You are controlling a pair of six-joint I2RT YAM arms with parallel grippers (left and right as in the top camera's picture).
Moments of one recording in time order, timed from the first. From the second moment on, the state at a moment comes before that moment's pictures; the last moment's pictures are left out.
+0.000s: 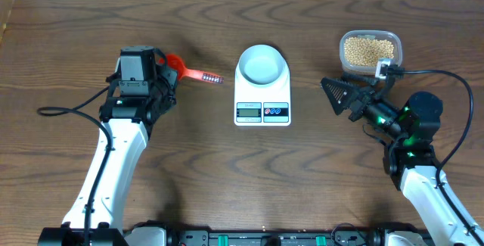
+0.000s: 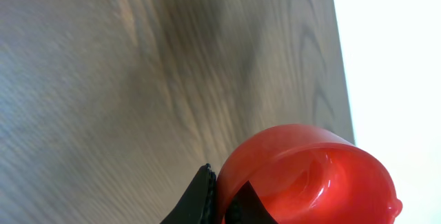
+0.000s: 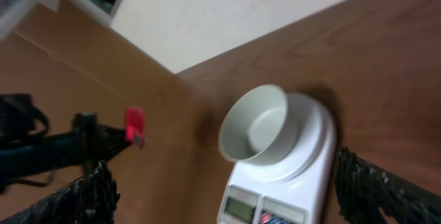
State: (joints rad) left arm -0.03 1.37 0.97 -0.45 0.05 -1.22; right arm -0.02 1.21 0.46 0.57 -0.80 0.68
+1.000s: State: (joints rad) left arm -0.36 1.37 0.97 -0.21 0.08 -1.22; right arm 0.32 1.21 0.46 0.65 -0.53 0.69
